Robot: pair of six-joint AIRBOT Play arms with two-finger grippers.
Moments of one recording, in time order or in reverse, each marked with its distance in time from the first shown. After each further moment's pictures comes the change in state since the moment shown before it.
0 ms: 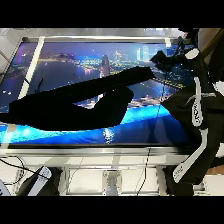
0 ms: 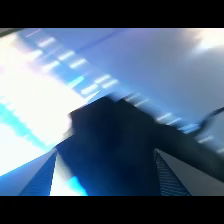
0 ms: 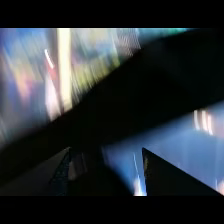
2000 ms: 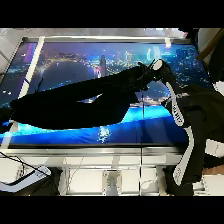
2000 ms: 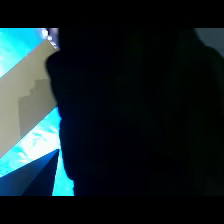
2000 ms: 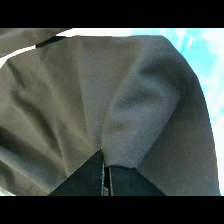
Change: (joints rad) left arm 0.099 -0.260 -0.097 -0.570 0.029 0.354; right arm 0.240 -0.129 -0.026 -0.060 0.174 -0.008
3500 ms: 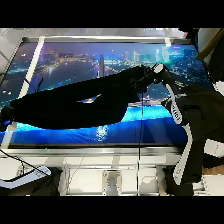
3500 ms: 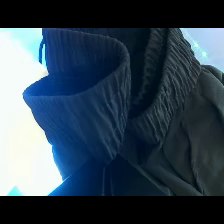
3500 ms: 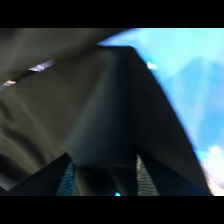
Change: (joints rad) left arm -0.001 -0.075 0.000 -0.079 0.098 0.119; right arm -0.042 -0.076 0.009 0.085 -0.088 0.006
